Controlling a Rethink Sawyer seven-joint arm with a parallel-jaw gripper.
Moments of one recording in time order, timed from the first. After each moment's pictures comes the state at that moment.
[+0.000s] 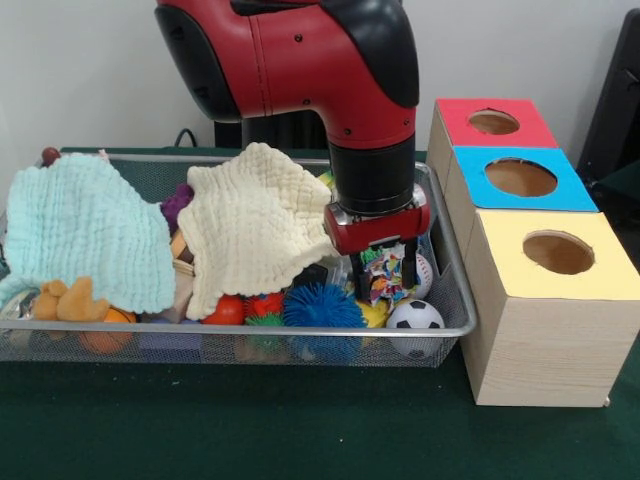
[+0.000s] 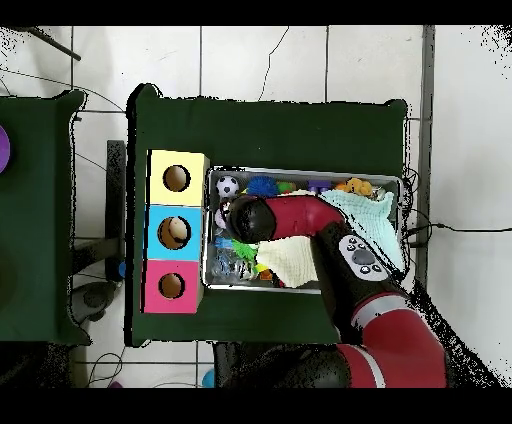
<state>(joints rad) -0.46 -0.44 0.37 1.60 -0.42 0.42 1.57</state>
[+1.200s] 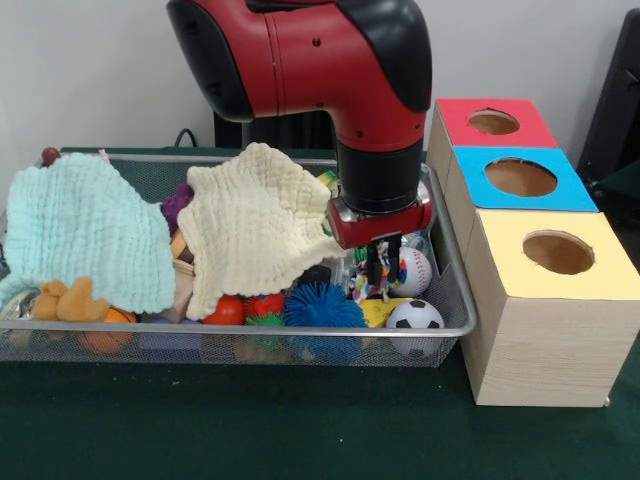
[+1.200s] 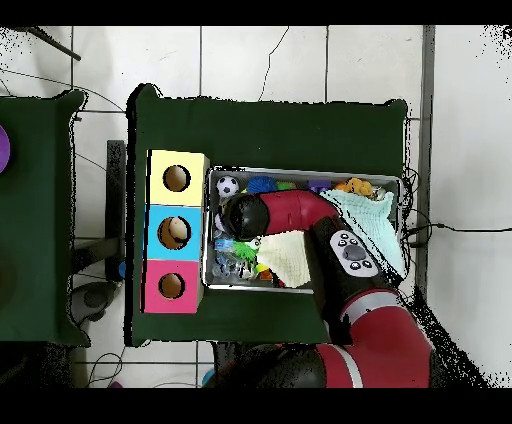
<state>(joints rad) -0.41 -0.44 0.34 1.56 -0.42 0.54 1.57</state>
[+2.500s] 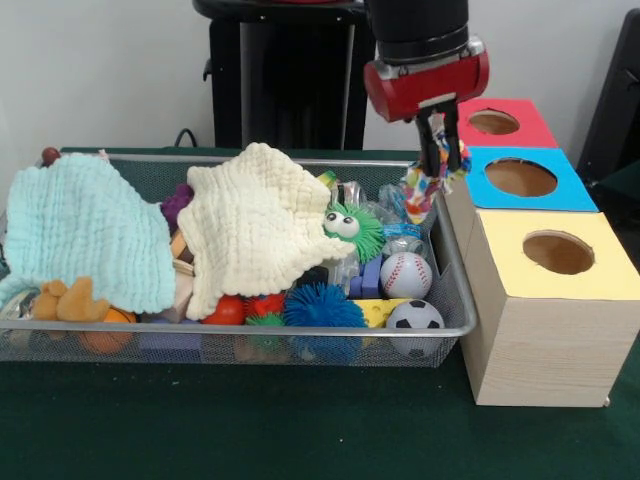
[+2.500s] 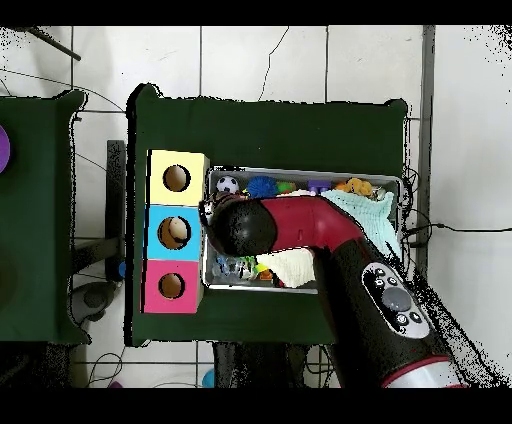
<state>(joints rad) -0.55 -0.78 0.56 1.82 -0.25 0.52 1.57</state>
